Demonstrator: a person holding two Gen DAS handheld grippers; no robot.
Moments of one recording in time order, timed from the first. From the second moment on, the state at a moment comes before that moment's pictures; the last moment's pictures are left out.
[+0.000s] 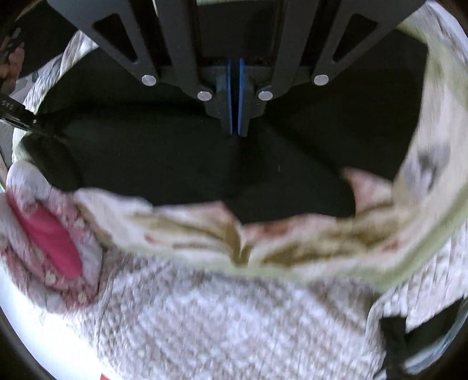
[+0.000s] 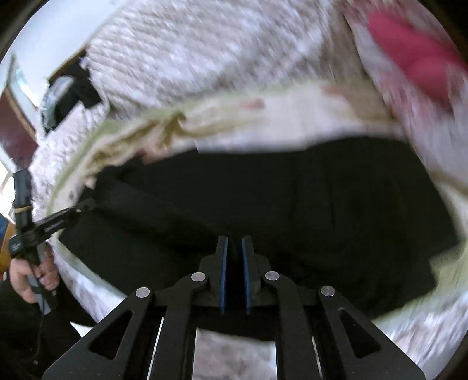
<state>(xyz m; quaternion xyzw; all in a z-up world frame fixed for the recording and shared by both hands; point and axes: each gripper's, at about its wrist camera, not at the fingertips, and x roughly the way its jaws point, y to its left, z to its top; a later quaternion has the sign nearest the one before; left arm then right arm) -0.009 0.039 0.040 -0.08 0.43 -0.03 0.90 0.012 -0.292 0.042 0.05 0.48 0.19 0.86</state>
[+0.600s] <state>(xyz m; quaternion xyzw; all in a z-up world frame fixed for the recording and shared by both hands) 0.027 0.026 0.065 -0.05 0.41 -0.02 0.91 -0.036 -0.338 0.043 0.20 0.44 0.13 0.87</state>
